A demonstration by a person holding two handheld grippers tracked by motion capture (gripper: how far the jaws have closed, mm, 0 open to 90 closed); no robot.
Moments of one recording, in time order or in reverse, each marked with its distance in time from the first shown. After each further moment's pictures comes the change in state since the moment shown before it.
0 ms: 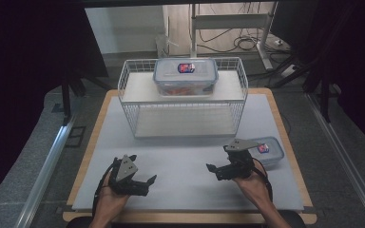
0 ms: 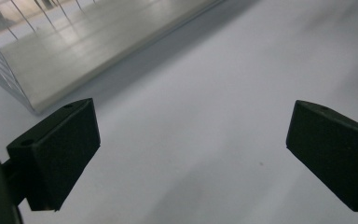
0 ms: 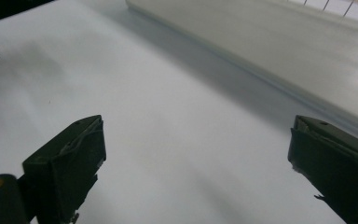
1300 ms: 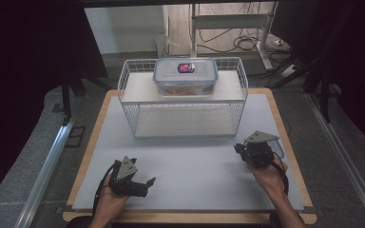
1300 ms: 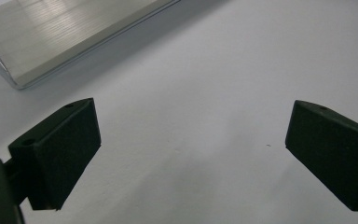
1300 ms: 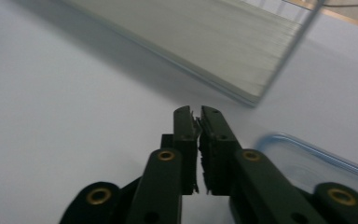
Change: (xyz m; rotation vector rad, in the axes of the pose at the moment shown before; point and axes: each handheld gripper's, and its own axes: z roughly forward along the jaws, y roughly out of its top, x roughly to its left) left arm 0.006 -0.010 0.010 0.048 -0.025 -0.029; right arm -0.049 -0.006 -0.028 0.061 -0.240 0.014
